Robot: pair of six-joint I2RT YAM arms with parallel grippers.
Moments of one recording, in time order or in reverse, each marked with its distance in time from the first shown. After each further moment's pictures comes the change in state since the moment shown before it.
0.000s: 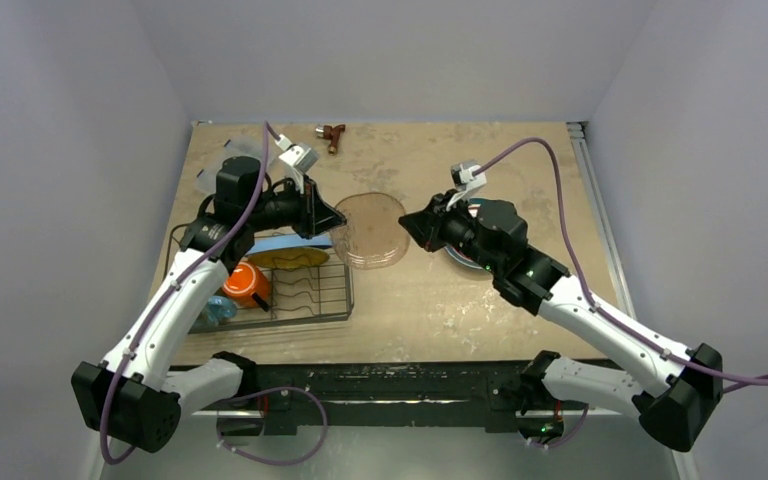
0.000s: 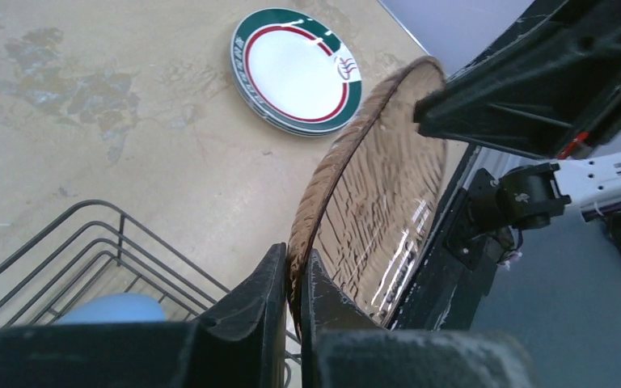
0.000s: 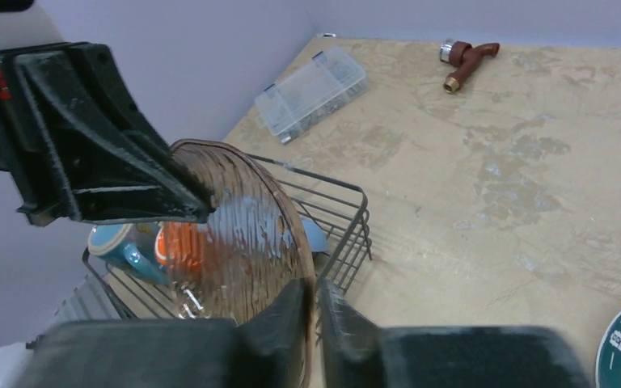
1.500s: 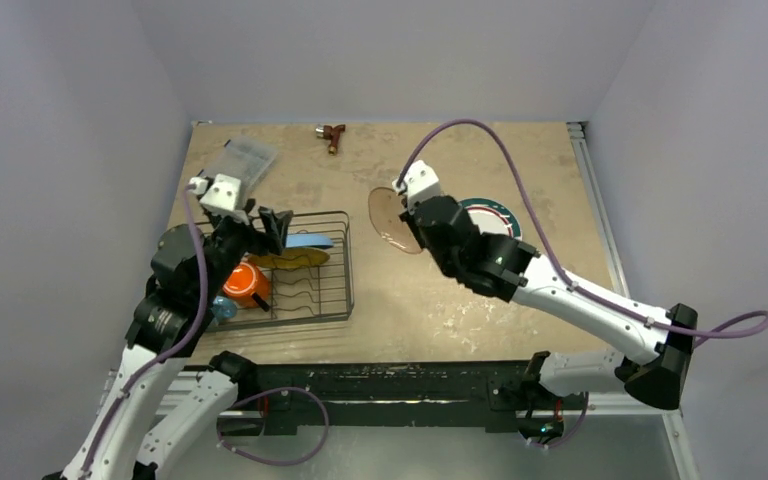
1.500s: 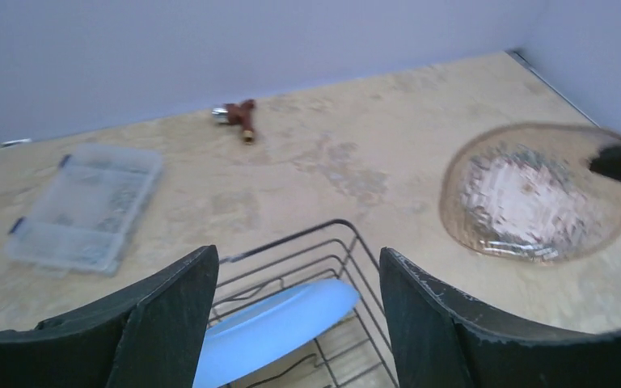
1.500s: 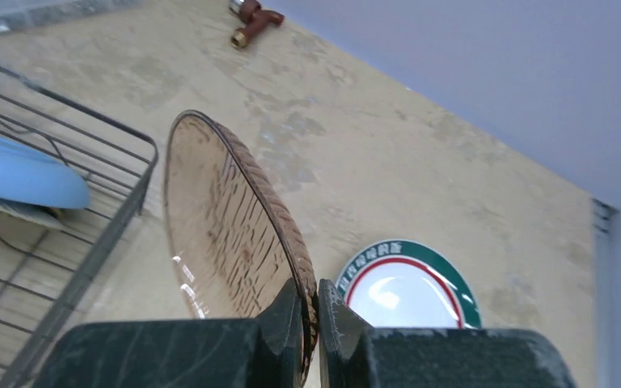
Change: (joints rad) left arm -0.066 -0.441 -0.128 -0.006 -0.689 0.133; right arm 0.199 0.212 0.375 -0.469 0.541 -0.431
